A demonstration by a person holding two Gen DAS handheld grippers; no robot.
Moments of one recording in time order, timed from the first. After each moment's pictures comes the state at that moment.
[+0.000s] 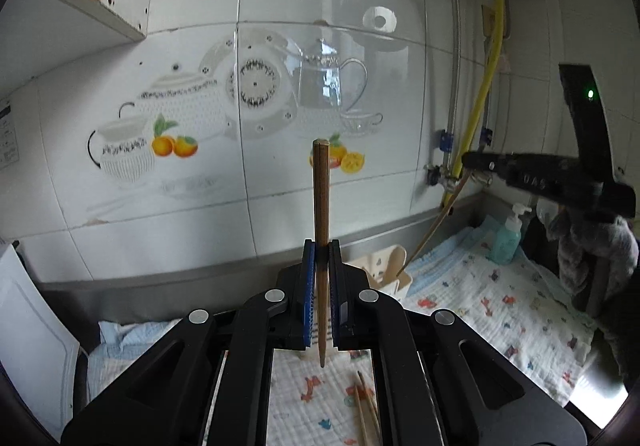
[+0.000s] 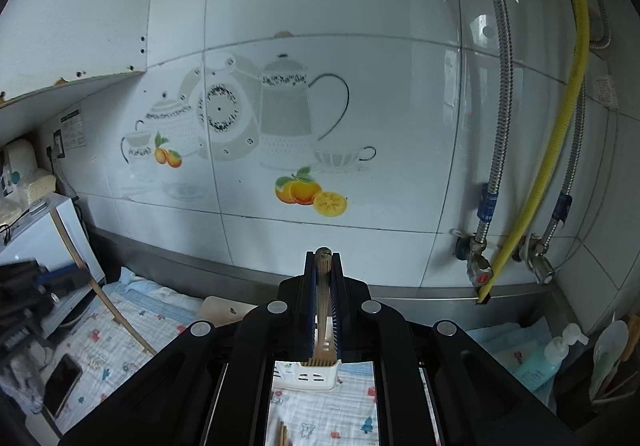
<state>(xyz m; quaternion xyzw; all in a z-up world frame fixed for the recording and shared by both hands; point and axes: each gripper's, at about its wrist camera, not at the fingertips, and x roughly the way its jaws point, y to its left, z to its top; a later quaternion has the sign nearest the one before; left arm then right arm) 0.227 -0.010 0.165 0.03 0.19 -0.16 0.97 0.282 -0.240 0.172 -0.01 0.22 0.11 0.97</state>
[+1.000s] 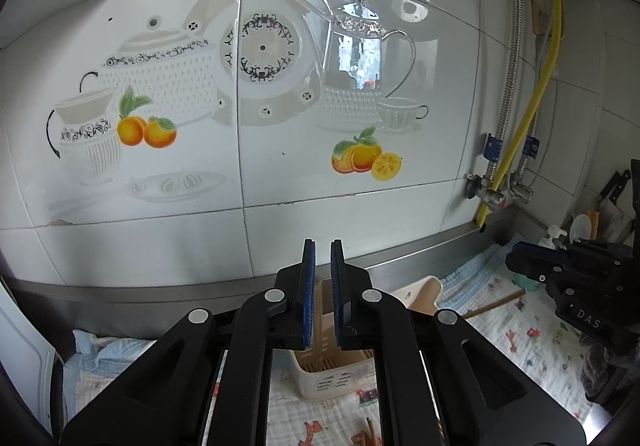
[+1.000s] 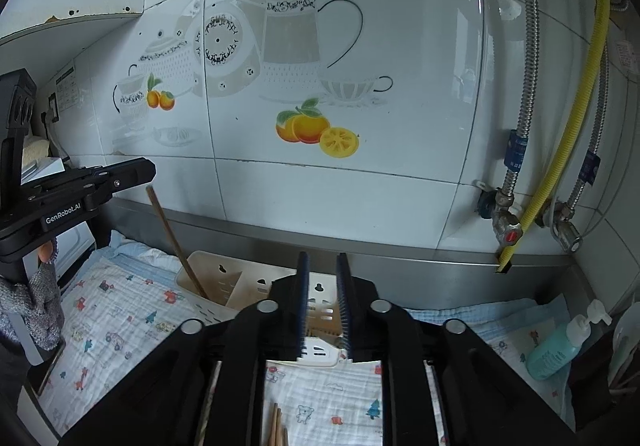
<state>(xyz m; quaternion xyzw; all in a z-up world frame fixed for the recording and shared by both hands) 0.323 -0.020 0.141 0.00 0.22 -0.14 0.97 0.295 -0.233 0.117 -0.03 0.26 0.12 0.96</state>
